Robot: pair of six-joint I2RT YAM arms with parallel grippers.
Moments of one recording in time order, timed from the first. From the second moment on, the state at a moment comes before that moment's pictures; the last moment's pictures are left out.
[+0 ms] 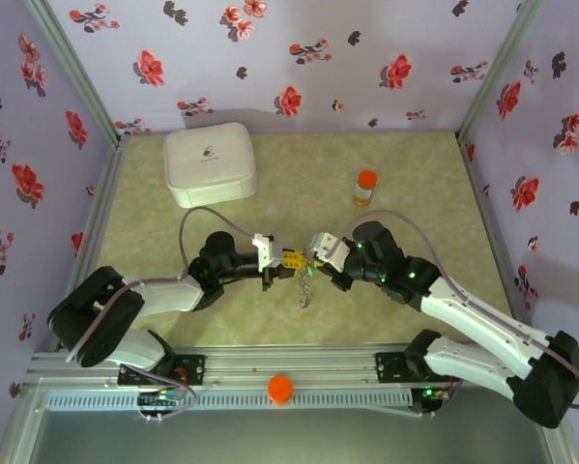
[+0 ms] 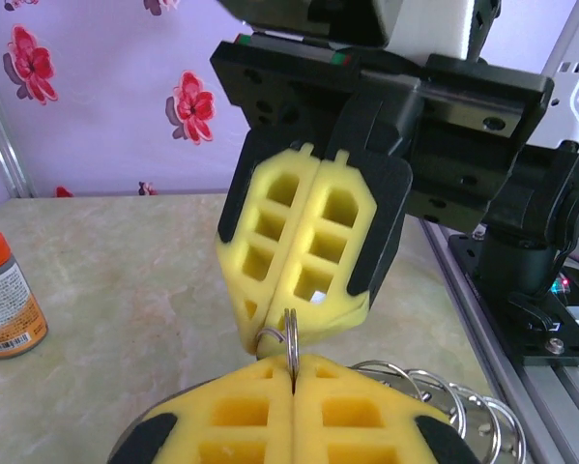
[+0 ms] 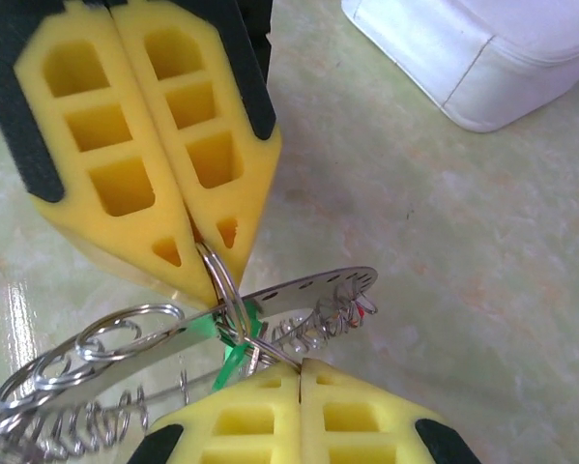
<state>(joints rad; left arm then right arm) -0.79 1.43 0.46 0.92 0.74 0.10 0.77 0.97 0.70 -0.38 -0.24 -0.41</state>
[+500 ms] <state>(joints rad) -0.79 1.41 0.46 0.93 0.76 0.10 0.76 0.82 0.63 -0.32 -0.33 -0.38</state>
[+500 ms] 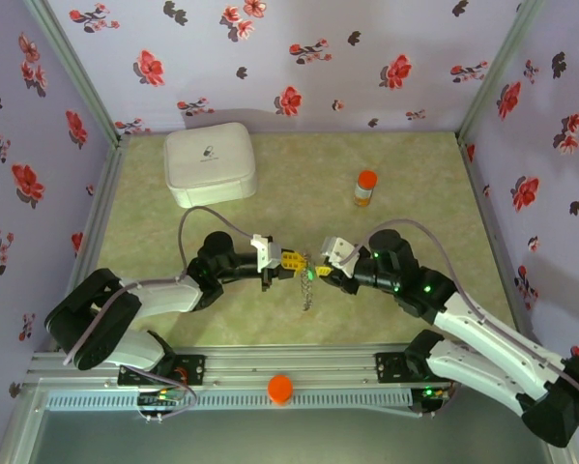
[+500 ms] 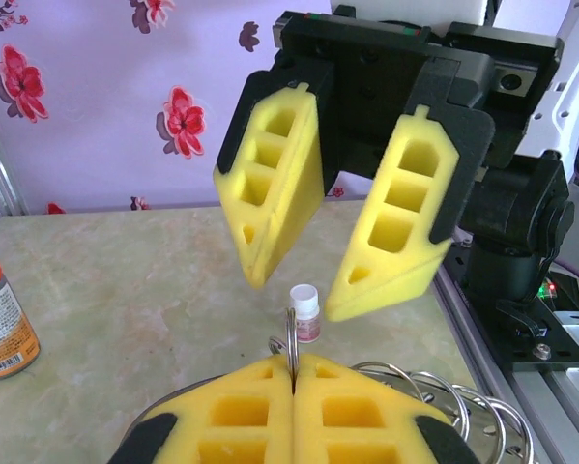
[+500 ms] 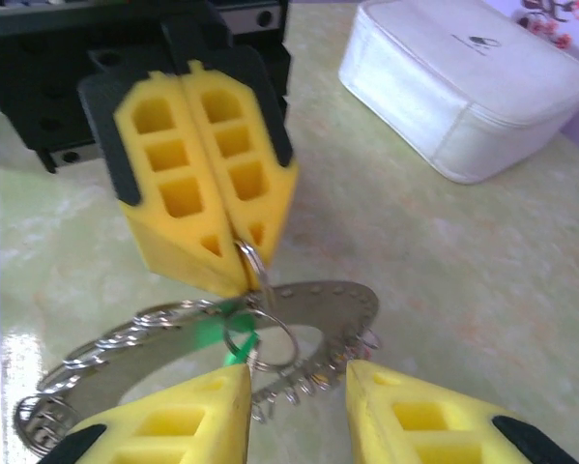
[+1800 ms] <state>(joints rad) -0.81 1.30 0.52 0.54 0.64 0.25 0.82 1.14 0.99 -0.67 -0.32 -0.64</state>
